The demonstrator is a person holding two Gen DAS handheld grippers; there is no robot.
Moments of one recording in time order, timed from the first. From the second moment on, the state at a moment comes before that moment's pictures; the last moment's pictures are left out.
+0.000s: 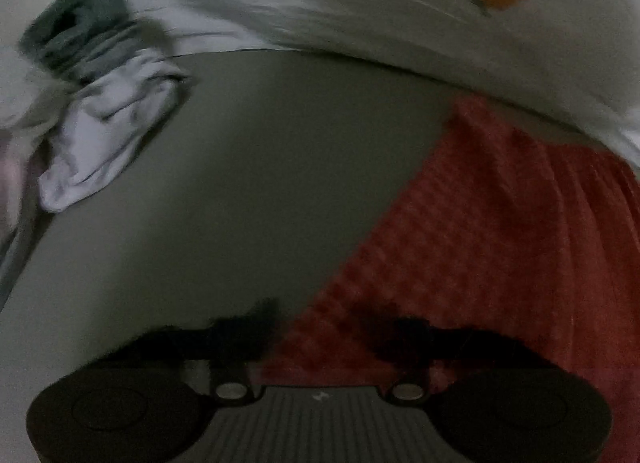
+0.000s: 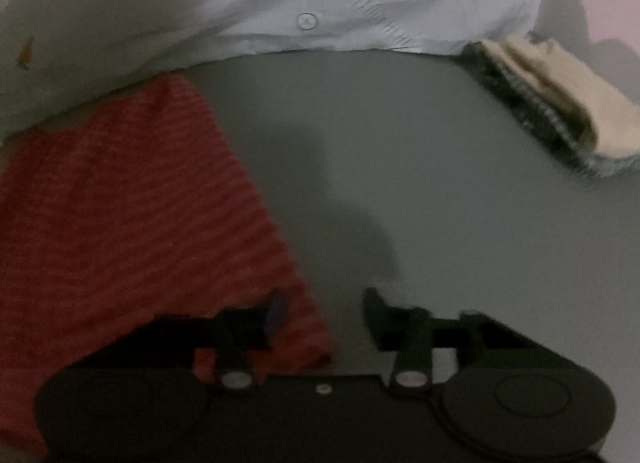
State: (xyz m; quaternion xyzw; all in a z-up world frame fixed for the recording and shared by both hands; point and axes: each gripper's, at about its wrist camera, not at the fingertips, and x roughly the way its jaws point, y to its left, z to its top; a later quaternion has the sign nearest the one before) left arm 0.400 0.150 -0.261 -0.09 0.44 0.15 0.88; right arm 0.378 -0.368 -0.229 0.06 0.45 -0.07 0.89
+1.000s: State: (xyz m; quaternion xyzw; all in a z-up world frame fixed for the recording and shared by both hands) left arm 0.275 0.107 -0.203 -0.14 0.51 0.13 0.84; right arm 0.229 -0.165 -0.222 -0.28 0.30 0.20 0.89
